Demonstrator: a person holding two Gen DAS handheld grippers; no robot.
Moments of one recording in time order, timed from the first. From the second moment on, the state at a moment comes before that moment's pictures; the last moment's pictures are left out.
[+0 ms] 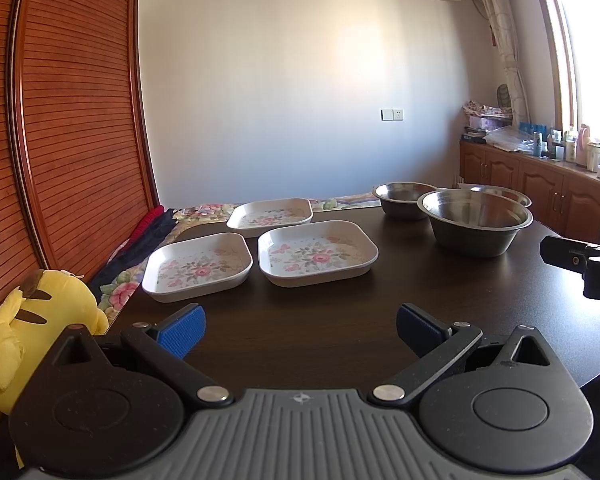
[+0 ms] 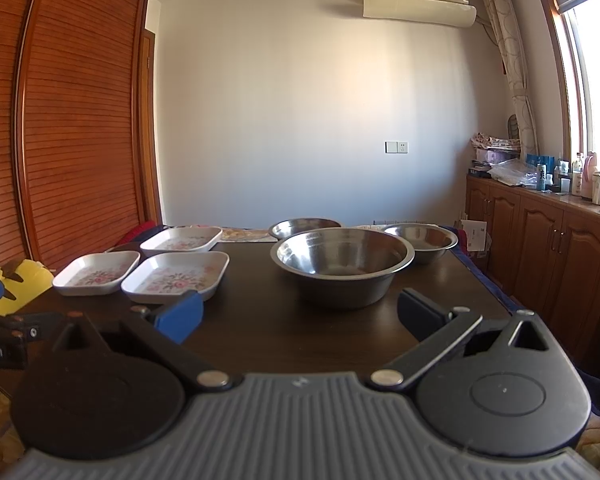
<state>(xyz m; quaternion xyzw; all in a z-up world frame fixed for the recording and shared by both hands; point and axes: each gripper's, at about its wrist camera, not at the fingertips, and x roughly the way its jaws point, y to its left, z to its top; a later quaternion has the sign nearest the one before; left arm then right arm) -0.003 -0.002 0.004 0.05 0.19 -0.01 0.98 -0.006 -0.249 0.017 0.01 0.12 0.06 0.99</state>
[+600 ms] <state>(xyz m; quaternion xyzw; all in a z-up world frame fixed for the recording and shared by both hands) -0.004 -0.003 0.003 0.05 0.19 -0.01 0.98 -0.007 -0.248 0.017 0.01 0.12 0.06 0.99</state>
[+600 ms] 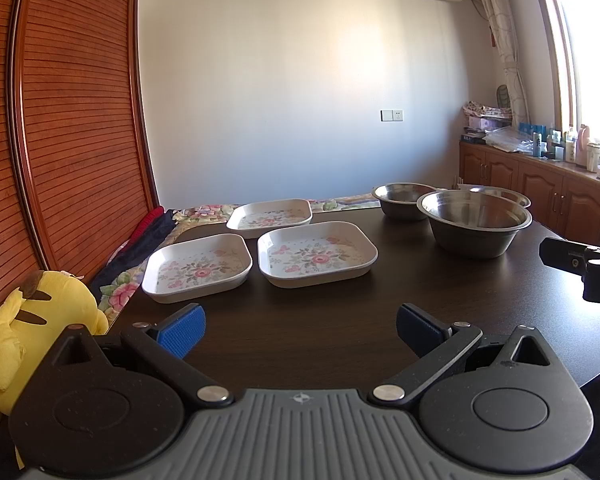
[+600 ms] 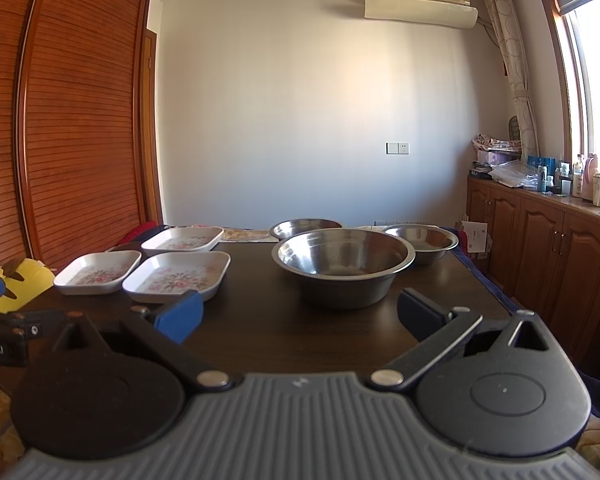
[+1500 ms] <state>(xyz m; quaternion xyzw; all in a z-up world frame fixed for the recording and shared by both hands) -0.003 -0.002 0.003 0.05 0.20 -0.01 0.98 -0.007 -0.247 0.016 0.01 0.12 0.06 0.99</state>
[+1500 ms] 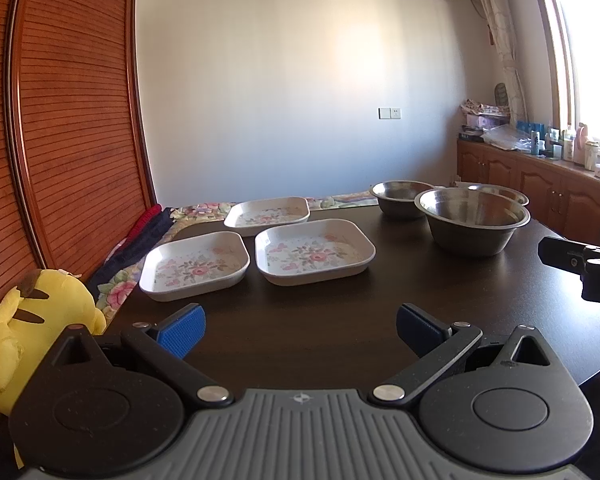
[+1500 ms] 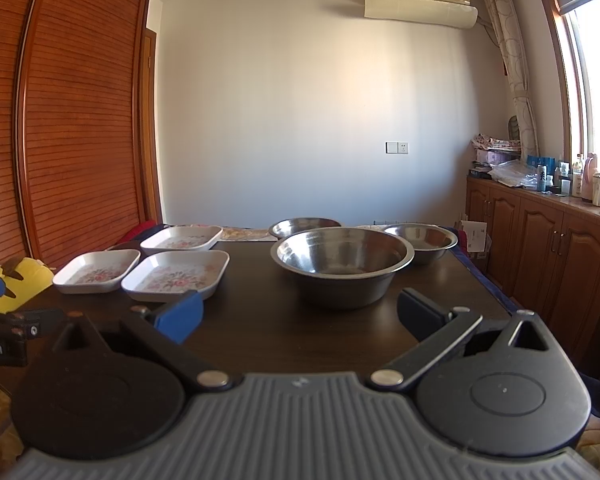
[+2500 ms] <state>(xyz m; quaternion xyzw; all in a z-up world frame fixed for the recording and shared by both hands) 0.037 0.032 0.008 0.07 0.24 -0.01 0.97 0.065 -0.198 0.019 -0.03 0.16 0.17 0.97</state>
